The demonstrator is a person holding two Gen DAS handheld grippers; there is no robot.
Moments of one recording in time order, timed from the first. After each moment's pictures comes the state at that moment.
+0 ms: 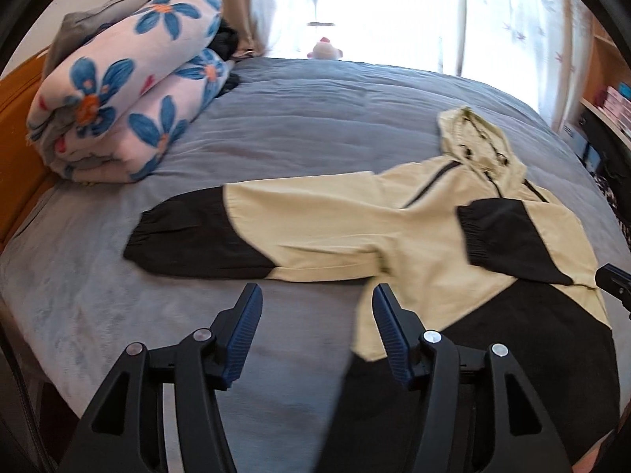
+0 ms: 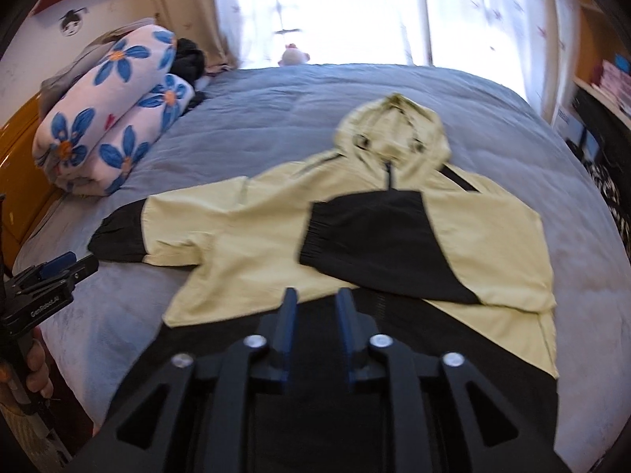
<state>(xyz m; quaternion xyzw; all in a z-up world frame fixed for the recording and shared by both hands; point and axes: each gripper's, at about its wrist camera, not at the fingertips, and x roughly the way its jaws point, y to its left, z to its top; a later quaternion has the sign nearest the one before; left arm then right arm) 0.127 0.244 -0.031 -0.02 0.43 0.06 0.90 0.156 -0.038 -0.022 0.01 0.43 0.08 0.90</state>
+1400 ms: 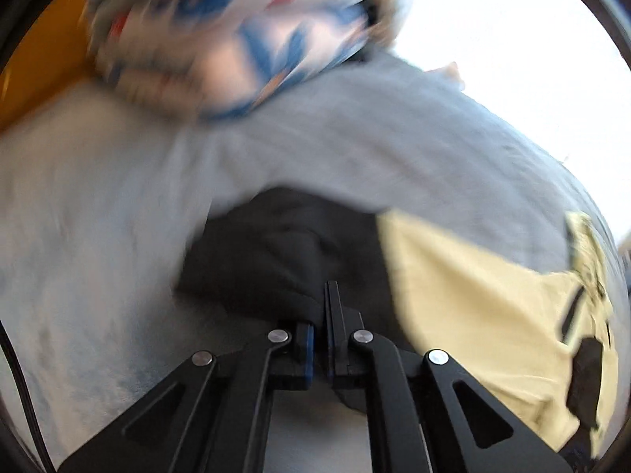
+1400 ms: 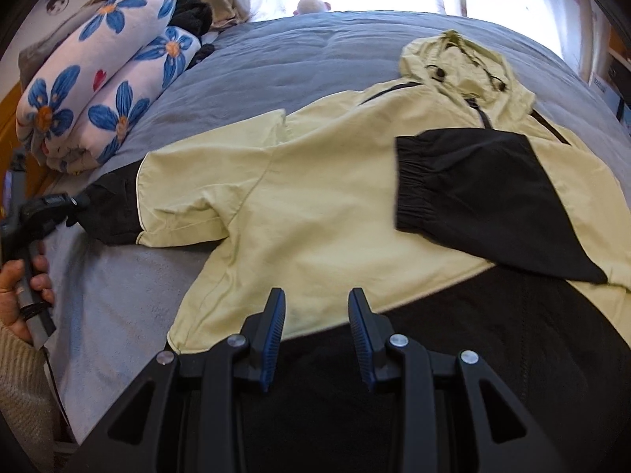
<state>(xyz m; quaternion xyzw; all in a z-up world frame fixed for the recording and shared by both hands) 0.241 0.426 -0.111 -0.16 0.40 0.15 0.89 0.213 0.044 -0.130 0.04 0.50 0.10 0.86</state>
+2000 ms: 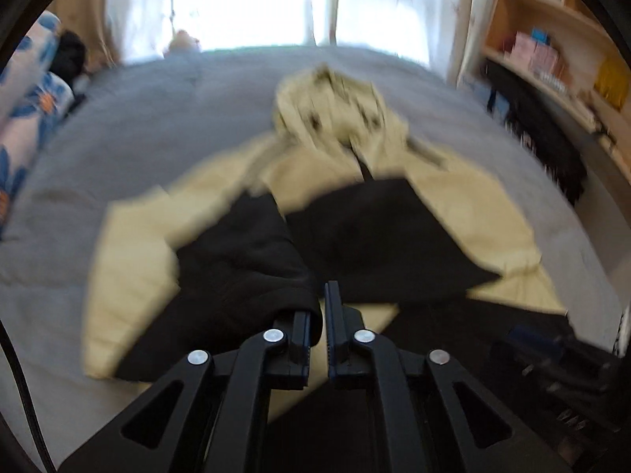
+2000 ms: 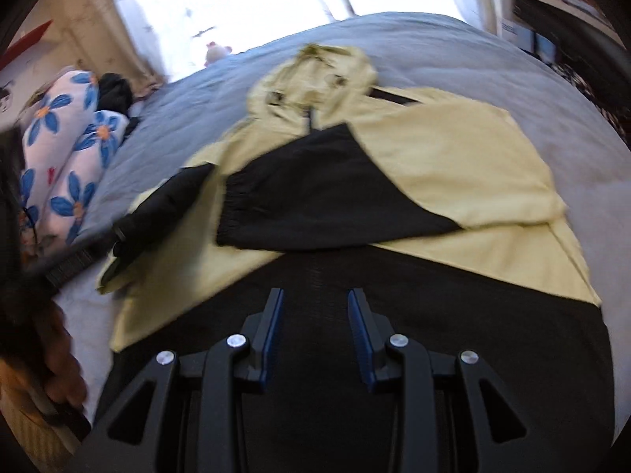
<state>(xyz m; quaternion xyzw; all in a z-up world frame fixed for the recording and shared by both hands) 0.245 0.048 -0.108 0.01 0.47 -0.16 0.87 0.168 -0.133 -0.116 0.14 0.48 -0.01 0.87</state>
